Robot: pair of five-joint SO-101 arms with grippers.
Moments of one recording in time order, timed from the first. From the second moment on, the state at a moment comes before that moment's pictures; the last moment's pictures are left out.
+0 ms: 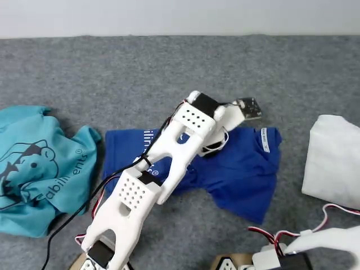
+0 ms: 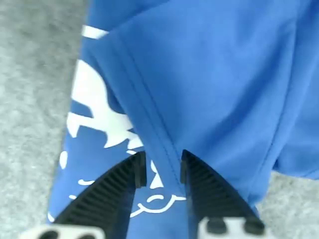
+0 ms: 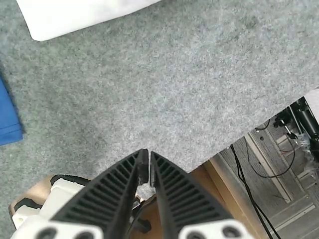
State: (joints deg) left arm 33.2 52.7 -51.8 99.1 -22.4; right arm 73.4 -24.1 9.4 100.5 40.6
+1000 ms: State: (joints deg) left arm 57.6 43.9 -36.4 99.2 -23.3; right arm 73.4 -24.1 9.4 100.5 40.6
